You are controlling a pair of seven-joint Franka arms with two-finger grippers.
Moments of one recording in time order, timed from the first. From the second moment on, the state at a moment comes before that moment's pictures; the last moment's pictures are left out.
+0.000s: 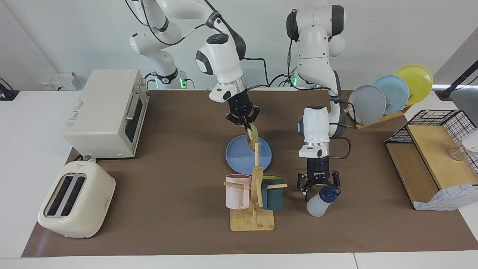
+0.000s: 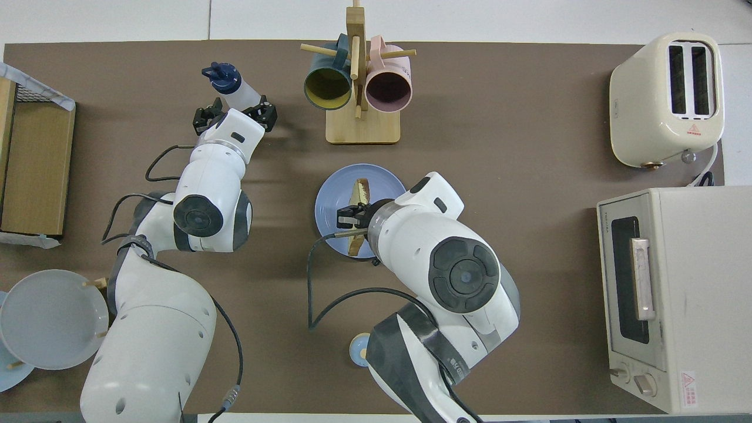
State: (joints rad) left arm -0.80 0.65 0.51 -1.96 -0.27 3.38 -0.19; right arm 0.56 0.13 0.09 -2.00 0.06 2.56 0.63
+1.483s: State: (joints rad) left arm -0.74 0.65 0.52 -1.91 -0.28 3.38 -0.20; right arm 0.54 0.13 0.08 -2.18 0.05 2.84 0.62
